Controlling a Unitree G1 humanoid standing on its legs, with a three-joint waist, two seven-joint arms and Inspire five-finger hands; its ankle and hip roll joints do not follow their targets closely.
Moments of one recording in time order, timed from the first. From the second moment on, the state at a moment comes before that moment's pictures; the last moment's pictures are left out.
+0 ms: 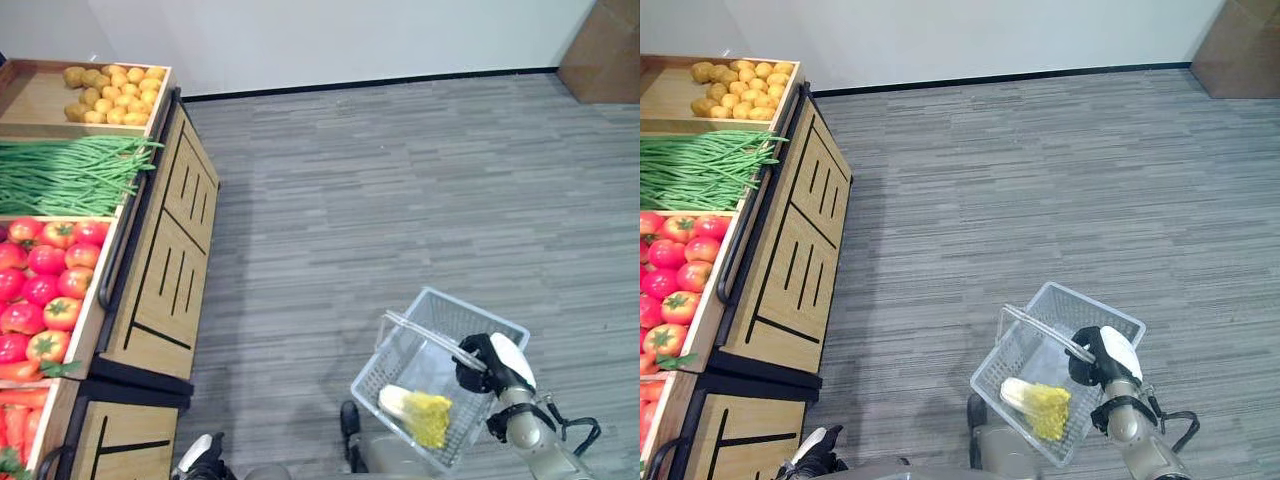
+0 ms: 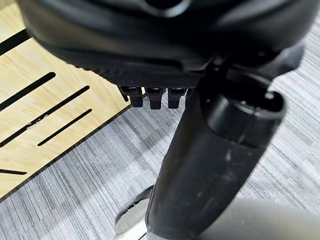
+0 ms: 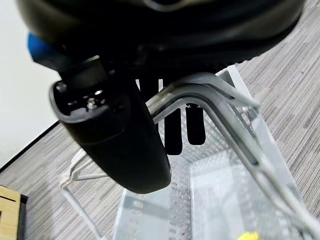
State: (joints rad) left arm 0.00 0.23 -0.26 1.26 0.29 -0.04 0.27; right arm 0.14 -0.59 0.22 0.54 -0.26 -0.12 -0.31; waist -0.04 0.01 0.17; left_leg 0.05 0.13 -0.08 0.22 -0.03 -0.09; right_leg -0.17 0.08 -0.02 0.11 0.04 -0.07
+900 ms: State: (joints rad) left arm -0.01 0.23 -0.29 1.21 0.29 -0.03 0.28; right arm 0.19 -0.54 0.22 0.58 -0.26 -0.12 -0.34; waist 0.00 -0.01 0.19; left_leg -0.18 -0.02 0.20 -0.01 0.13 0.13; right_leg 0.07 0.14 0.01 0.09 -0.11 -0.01
